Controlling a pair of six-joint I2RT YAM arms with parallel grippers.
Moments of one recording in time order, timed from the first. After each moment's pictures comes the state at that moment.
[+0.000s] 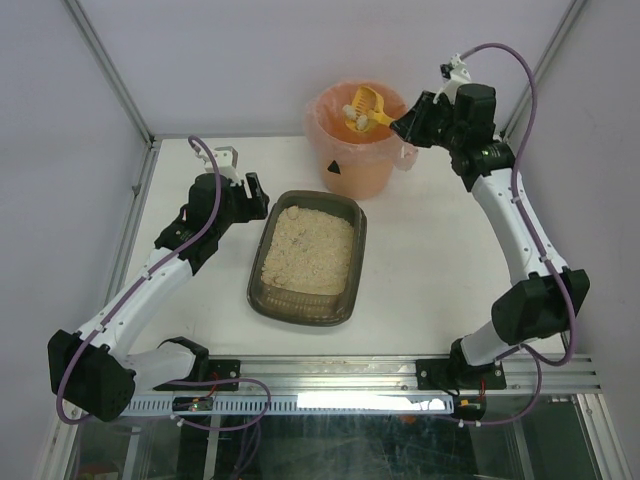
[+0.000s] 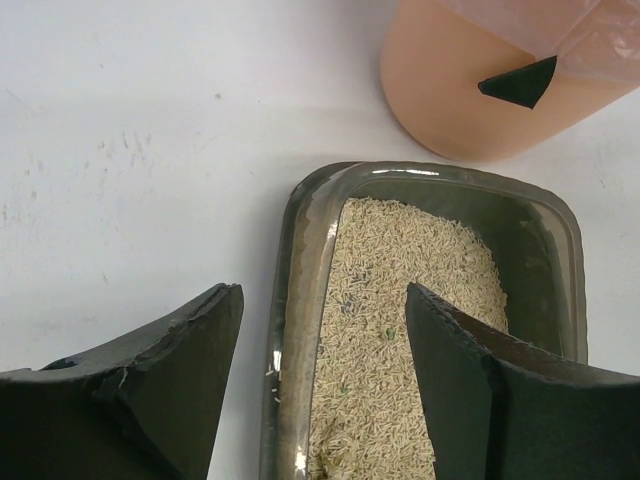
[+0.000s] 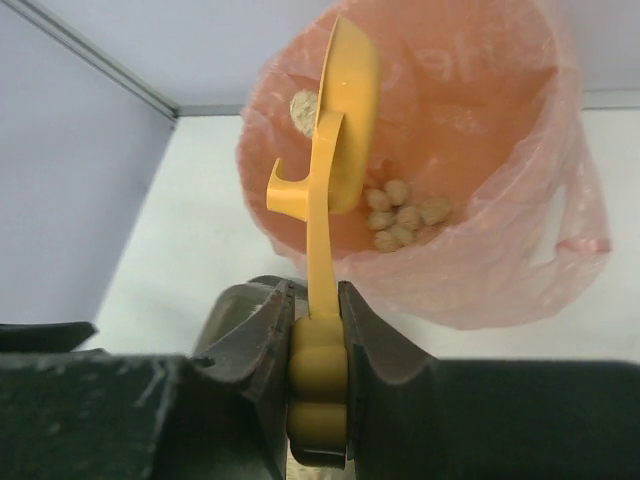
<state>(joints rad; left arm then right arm) -0.42 1.13 0.95 -0.22 -0.15 -0.35 0.20 1.50 1.56 -0.32 -0.34 0.47</state>
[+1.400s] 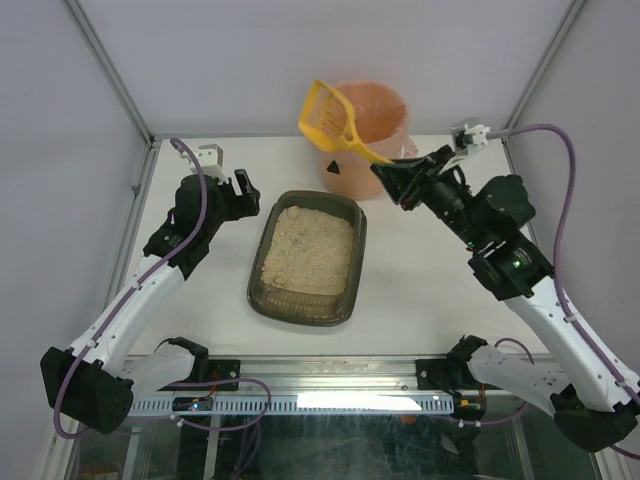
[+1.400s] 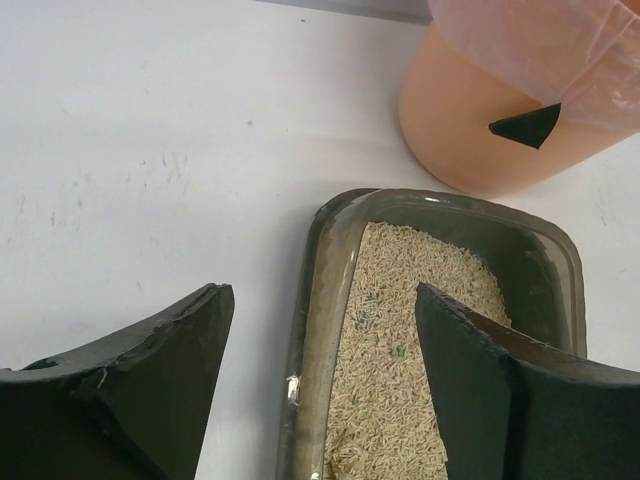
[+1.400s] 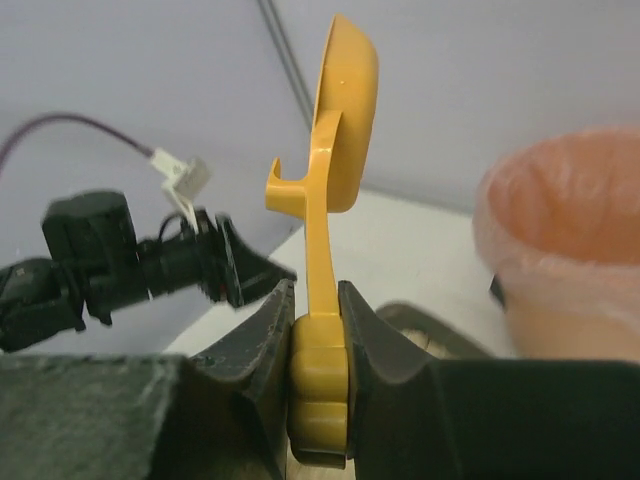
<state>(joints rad) -0.38 1.07 0.95 -0.23 -0.18 -0.35 0.64 0.92 1.23 -0.09 -0.07 0.30</state>
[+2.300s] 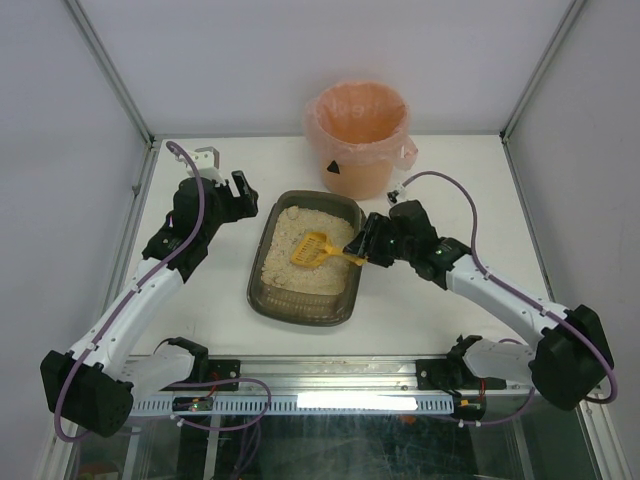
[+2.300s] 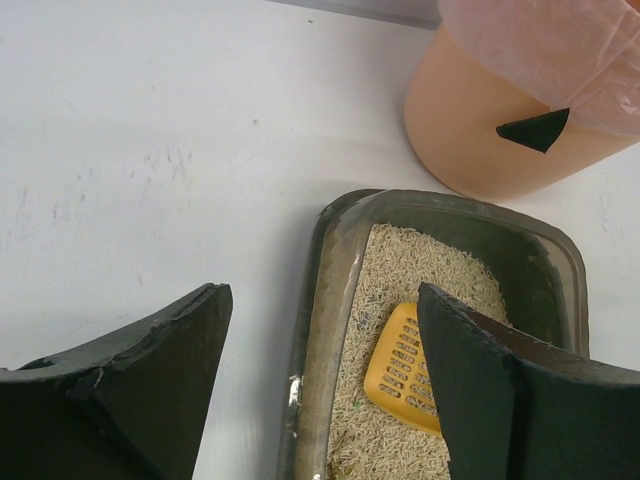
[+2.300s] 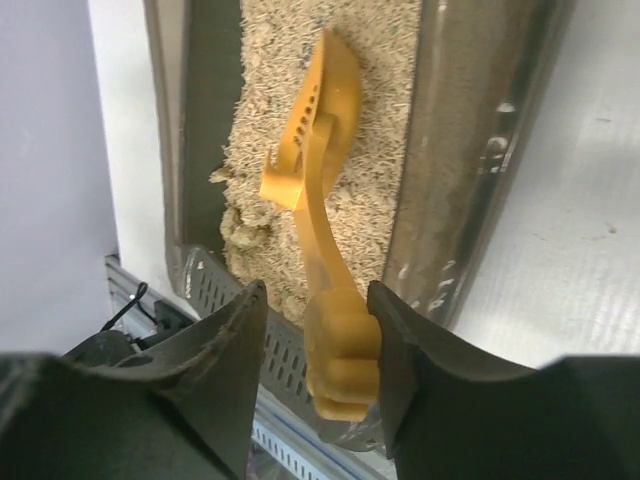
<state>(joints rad) -0.36 1.04 0.92 -0.21 -0.18 -0.37 0.64 1.18 0.80 -0.26 -0.17 0.88</state>
